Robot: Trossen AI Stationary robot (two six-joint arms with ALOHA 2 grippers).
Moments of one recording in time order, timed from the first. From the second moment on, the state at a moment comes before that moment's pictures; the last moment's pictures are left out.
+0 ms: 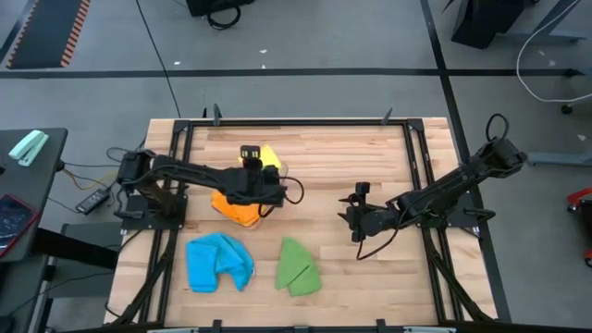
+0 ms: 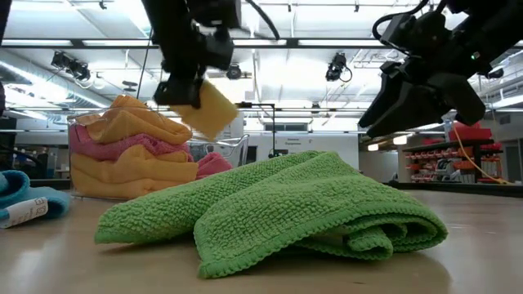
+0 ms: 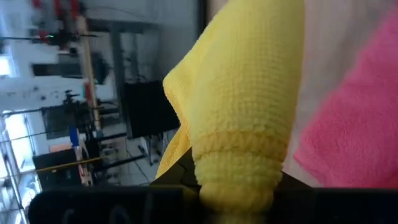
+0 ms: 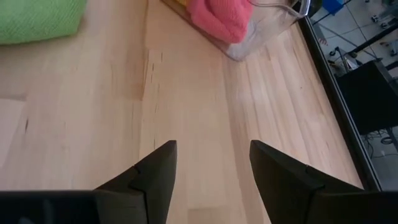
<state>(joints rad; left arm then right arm) -0.07 1.70 1.28 -1.05 -1.01 -0.01 0.39 1.31 0.56 -0.08 0.68 -0.01</state>
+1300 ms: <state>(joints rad) 0.19 1.71 1.39 -1.22 -0.13 0.04 0.39 1.32 0.56 -0.08 0.68 -0.01</state>
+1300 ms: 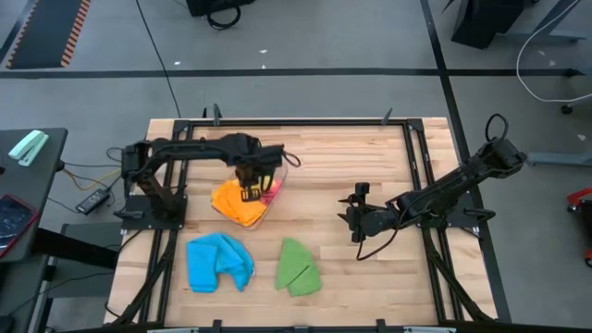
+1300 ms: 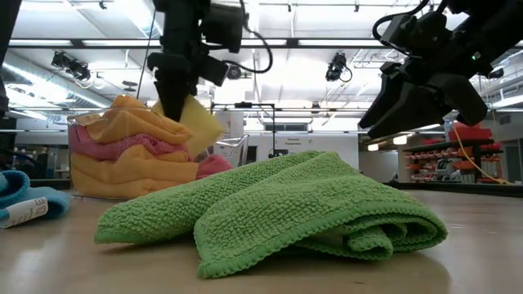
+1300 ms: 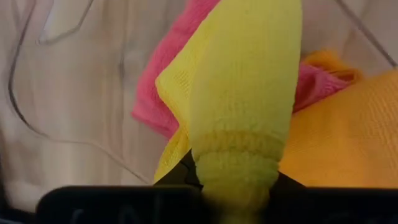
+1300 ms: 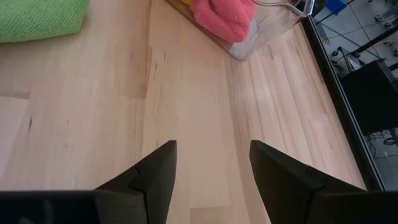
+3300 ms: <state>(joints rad) 0.30 1.76 1.25 -1.01 0.21 0.01 0.39 1.32 0.56 -0.07 0.66 -0.01</state>
